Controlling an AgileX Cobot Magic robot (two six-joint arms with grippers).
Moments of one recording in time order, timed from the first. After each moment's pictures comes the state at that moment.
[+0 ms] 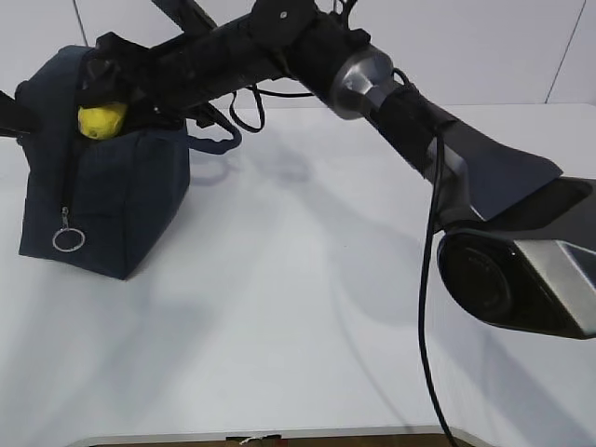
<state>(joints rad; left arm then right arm) 0.26 1.84 -1.39 -1.01 1.20 0.65 0.56 2.71 -2.82 0.86 0.96 -0.03</state>
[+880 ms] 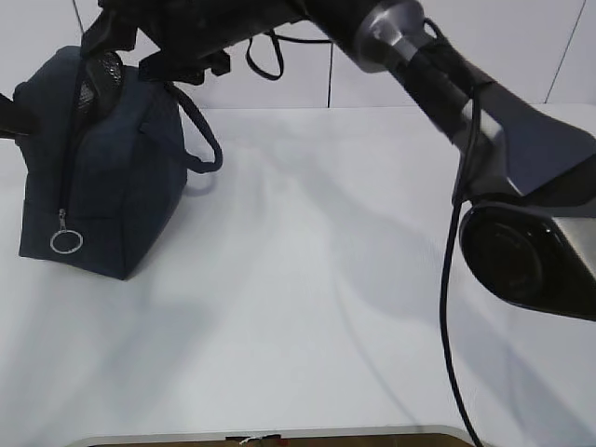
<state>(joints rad) 0.26 1.84 -1.39 -1.00 1.20 0.65 0.55 2.63 -2.86 0.75 0.99 -0.02</state>
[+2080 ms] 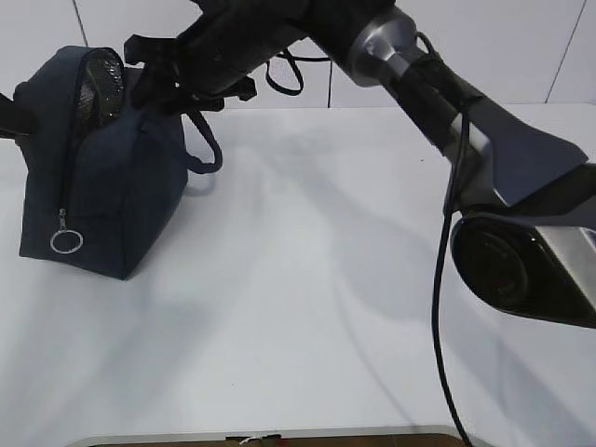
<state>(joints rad) 0.26 1.84 -1.39 -1.00 1.20 0.65 0.54 2.66 -2.88 0.53 1.09 0.02</state>
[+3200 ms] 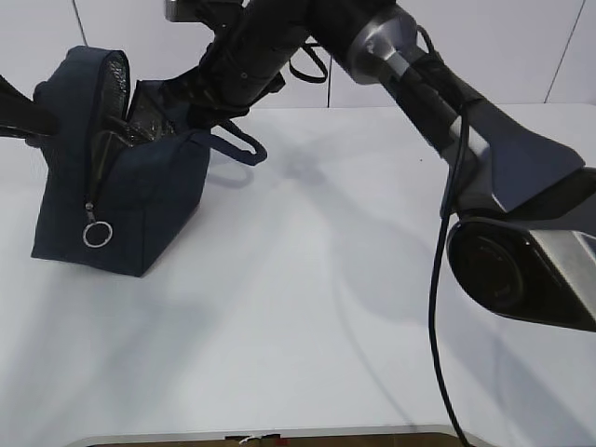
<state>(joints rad) 0.22 1.84 -1.39 -1.00 1.20 0.65 0.54 2.68 -2.94 0.28 1.25 -0.14</state>
